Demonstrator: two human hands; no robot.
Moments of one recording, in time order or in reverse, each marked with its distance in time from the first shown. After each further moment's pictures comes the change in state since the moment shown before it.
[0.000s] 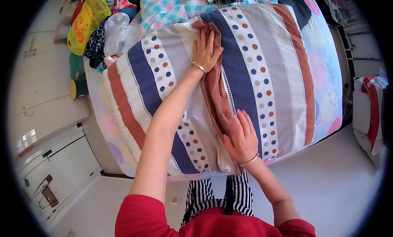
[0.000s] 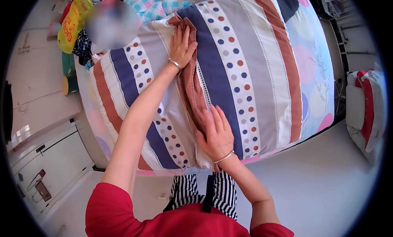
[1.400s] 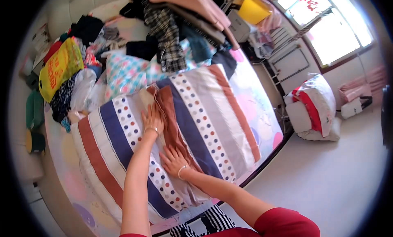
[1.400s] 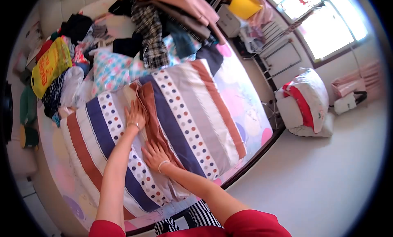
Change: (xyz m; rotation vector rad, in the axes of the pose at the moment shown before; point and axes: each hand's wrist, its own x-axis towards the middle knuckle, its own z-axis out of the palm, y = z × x) left_hand -0.031 -0.010 -0.031 0.327 -0.301 -0.145; right_hand 0.032 -0.004 0.141 -0.321 -0.296 -0.169
